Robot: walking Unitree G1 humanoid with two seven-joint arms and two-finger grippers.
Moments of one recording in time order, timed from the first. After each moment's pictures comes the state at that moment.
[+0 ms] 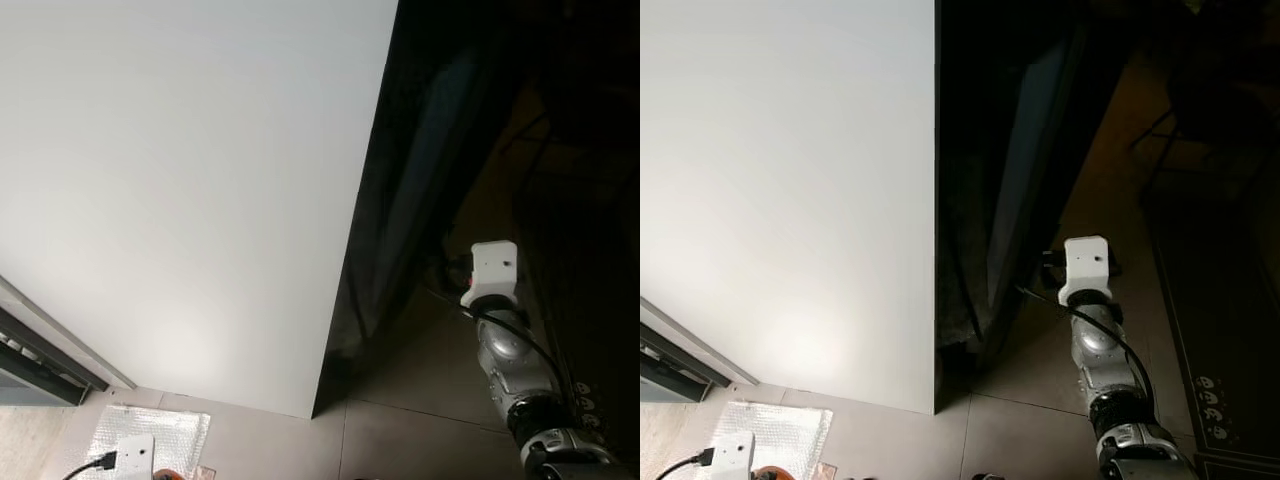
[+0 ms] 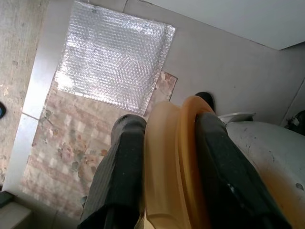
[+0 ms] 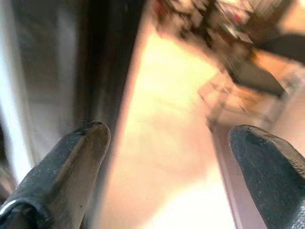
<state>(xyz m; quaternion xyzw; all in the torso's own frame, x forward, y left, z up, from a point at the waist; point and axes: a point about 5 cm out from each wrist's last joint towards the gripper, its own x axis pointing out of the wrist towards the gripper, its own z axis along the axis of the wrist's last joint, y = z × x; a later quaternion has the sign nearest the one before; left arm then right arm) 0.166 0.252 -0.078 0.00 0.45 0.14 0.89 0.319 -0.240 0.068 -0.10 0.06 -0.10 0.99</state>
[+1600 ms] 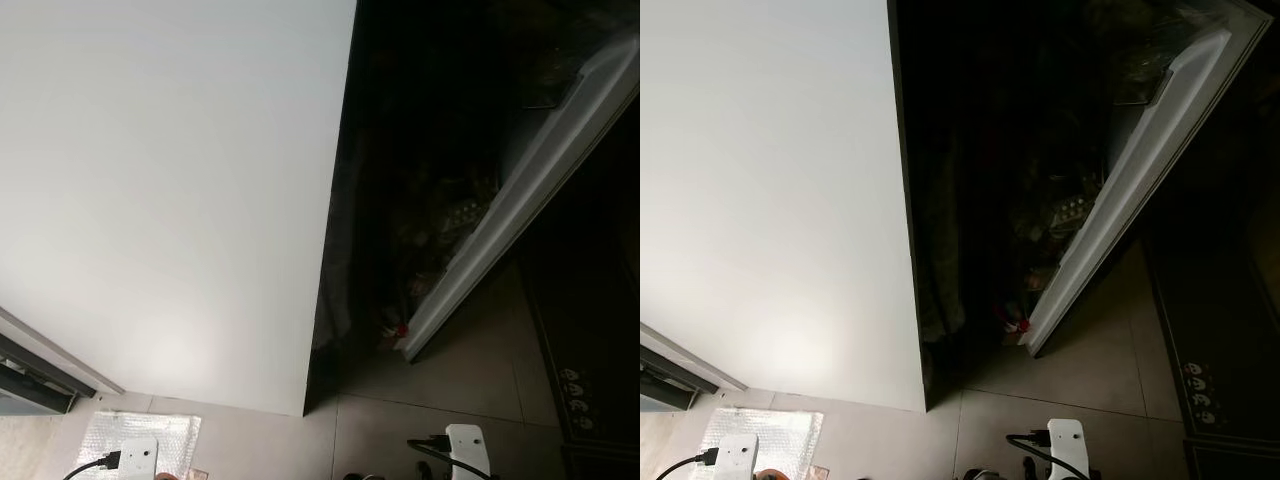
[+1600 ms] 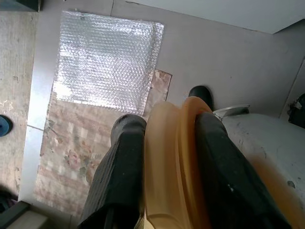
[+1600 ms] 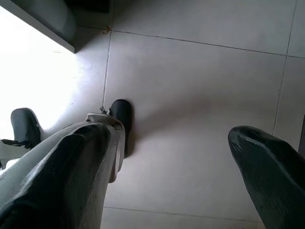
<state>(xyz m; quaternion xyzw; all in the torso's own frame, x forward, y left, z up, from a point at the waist) 0.164 0.249 -0.079 0.03 0.45 0.12 0.88 0.168 -0.198 -0.090 0.00 0.48 -0.03 0.88</state>
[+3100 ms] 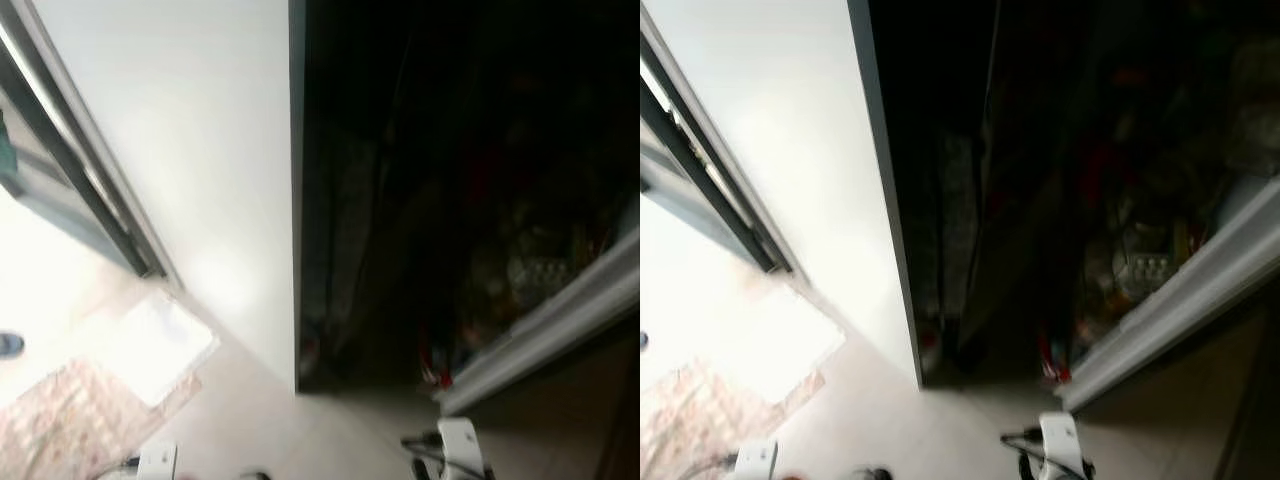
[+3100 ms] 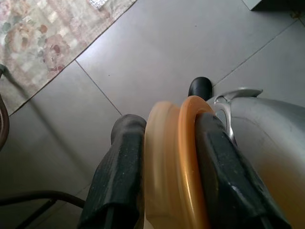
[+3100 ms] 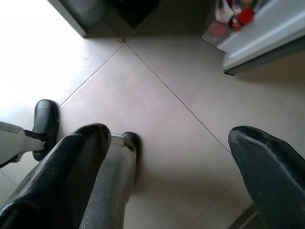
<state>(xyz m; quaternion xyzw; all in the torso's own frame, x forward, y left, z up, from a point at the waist) 0.169 0.232 -0.081 0.01 0.45 0.09 0.89 0.175 -0.188 -0.088 -0.02 0.47 0.00 0.88</state>
